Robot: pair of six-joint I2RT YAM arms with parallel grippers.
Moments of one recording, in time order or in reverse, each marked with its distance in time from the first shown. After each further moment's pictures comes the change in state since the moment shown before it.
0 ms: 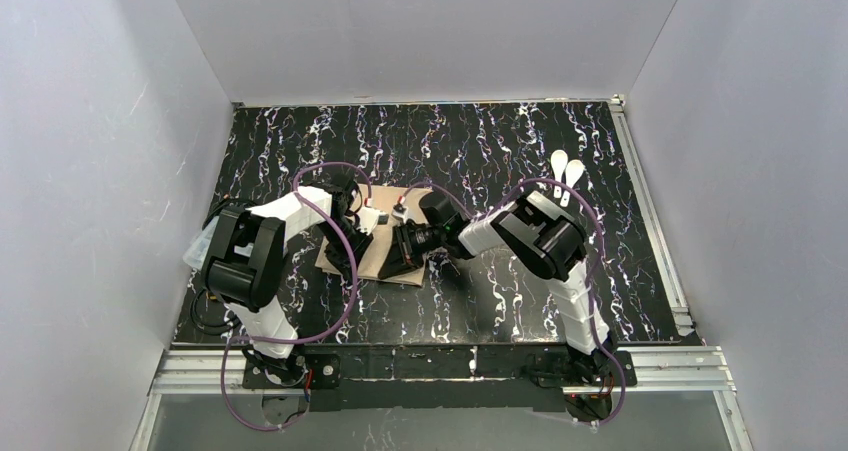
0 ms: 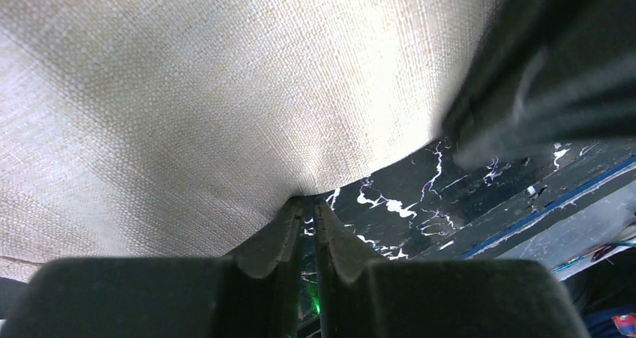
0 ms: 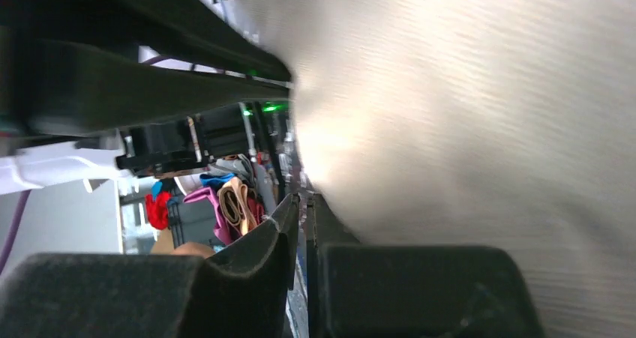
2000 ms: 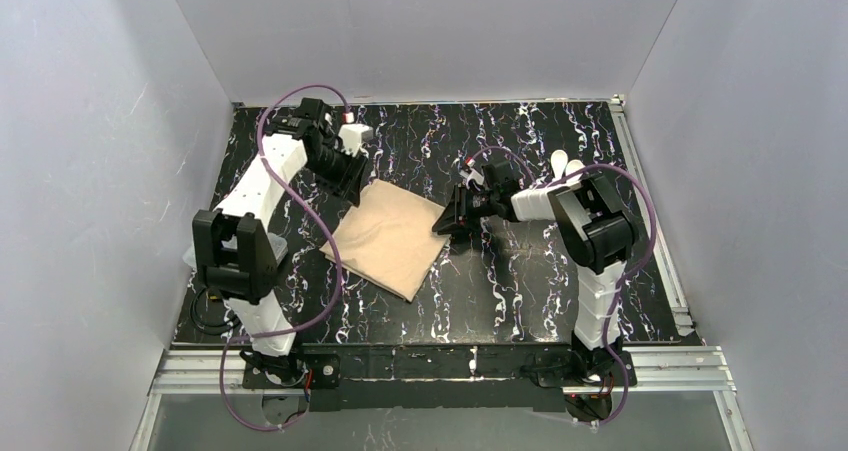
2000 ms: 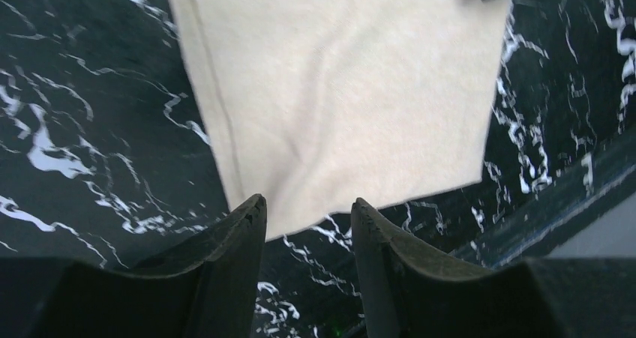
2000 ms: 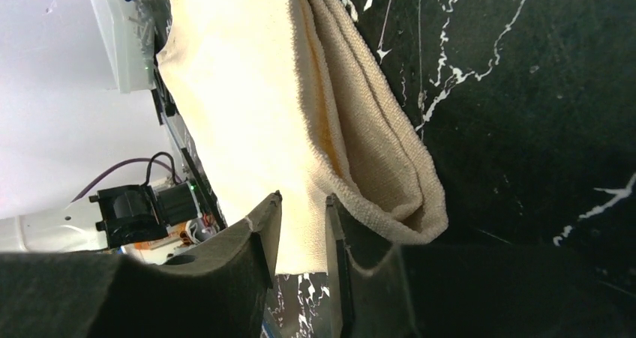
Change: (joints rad) left arm 0.112 0.006 0.531 -0.184 0.086 0.002; right arm -0.374 -0.140 -0.050 -0.378 0.121 -0.325
